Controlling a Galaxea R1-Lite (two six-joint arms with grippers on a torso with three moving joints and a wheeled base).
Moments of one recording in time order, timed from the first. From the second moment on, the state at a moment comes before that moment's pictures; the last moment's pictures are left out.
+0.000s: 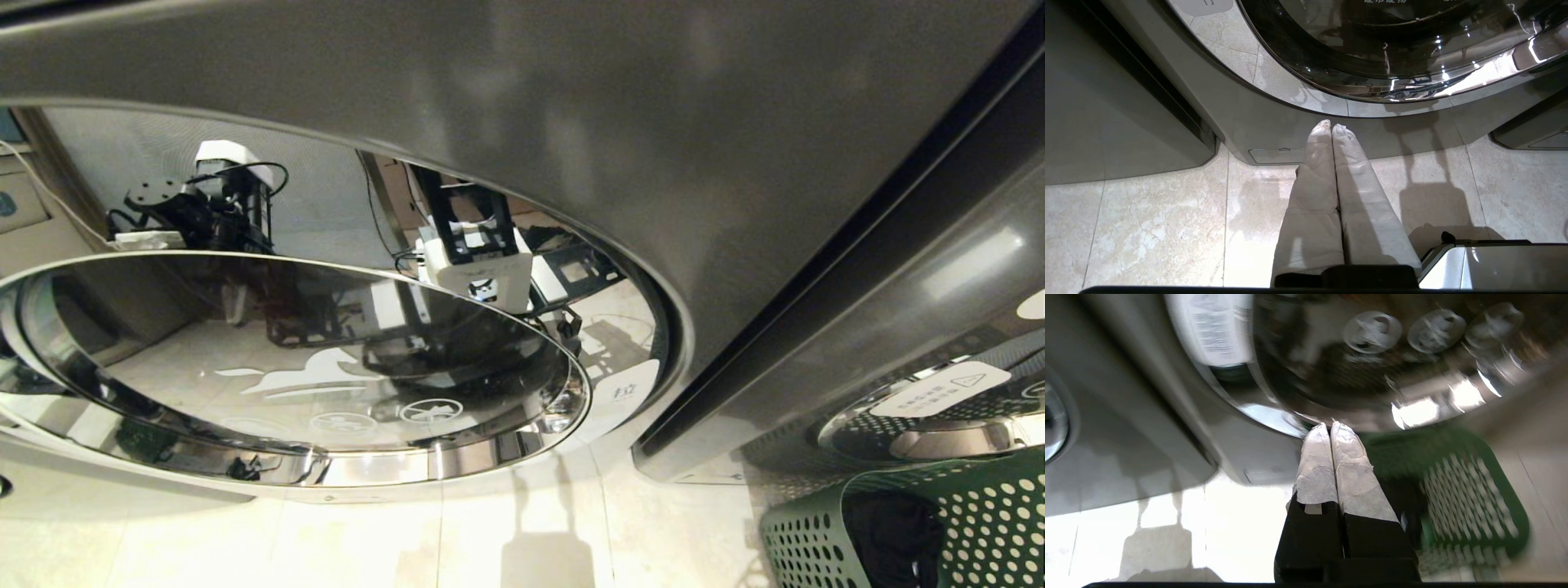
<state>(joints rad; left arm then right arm) 0.00 0.00 -0.01 0.03 0.00 0.02 0.00 0.14 -0.38 0.22 -0.17 0.03</state>
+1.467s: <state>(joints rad) 0.00 0.00 -0.01 0.03 0.00 0.01 -0.69 0.69 -0.50 0.40 -0.17 0.34</state>
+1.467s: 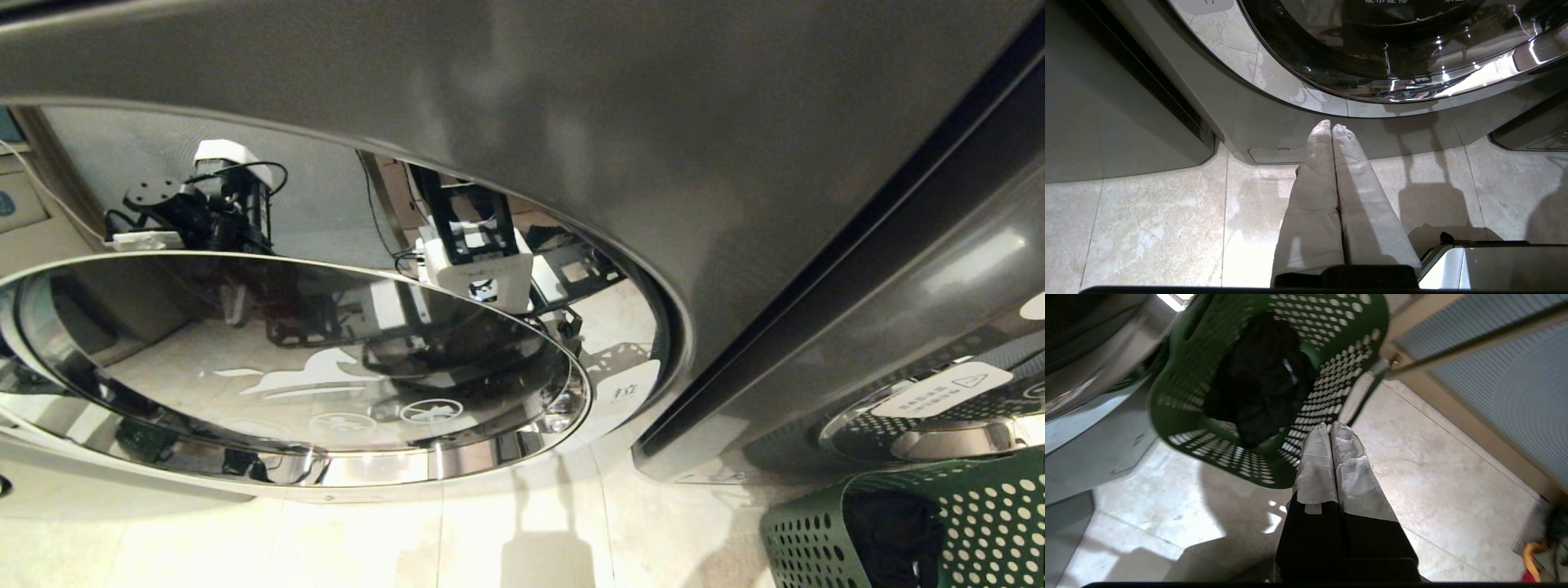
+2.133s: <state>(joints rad) 0.00 0.00 -0.01 0.03 0.00 0.01 -0.98 0.66 -0.47 0.38 0.02 0.29</state>
